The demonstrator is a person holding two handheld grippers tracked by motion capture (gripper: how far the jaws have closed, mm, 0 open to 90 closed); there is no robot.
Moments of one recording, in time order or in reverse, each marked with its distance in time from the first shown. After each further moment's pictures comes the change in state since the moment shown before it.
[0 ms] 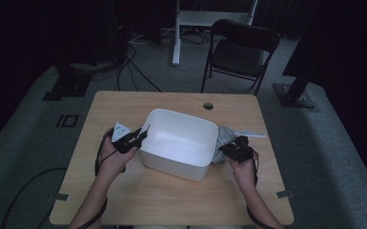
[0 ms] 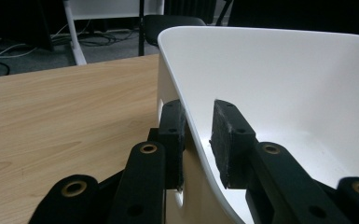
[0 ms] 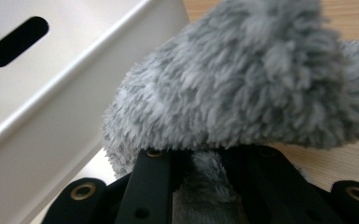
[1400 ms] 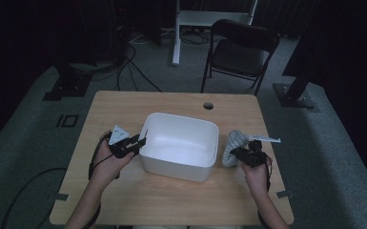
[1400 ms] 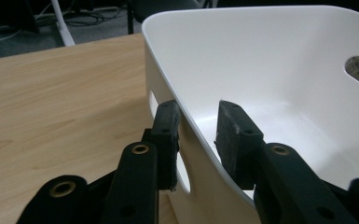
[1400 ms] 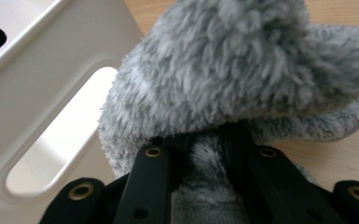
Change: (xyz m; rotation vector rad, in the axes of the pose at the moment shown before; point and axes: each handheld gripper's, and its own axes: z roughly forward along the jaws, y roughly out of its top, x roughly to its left) left arm -0.008 0.002 -0.026 0.105 -0.048 0.026; right arm -0.025 -0.013 -0.033 0.007 -0.059 0.060
